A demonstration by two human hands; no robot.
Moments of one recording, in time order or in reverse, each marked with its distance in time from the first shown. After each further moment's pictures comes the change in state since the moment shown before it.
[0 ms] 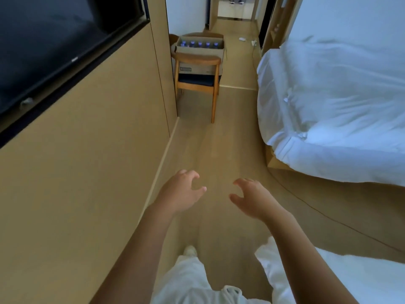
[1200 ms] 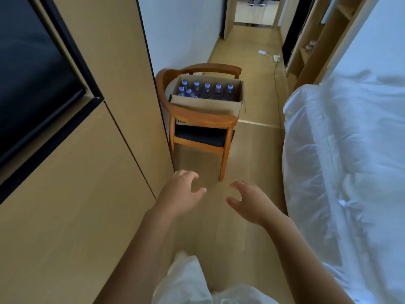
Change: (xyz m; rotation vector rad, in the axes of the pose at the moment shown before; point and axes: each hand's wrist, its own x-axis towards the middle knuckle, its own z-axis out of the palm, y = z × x) left_hand 0.681 0.019 -0.173 -0.060 0.070 -0.029; right_hand 0.677 0.035 -0.227 0.075 -0.046 -0.057
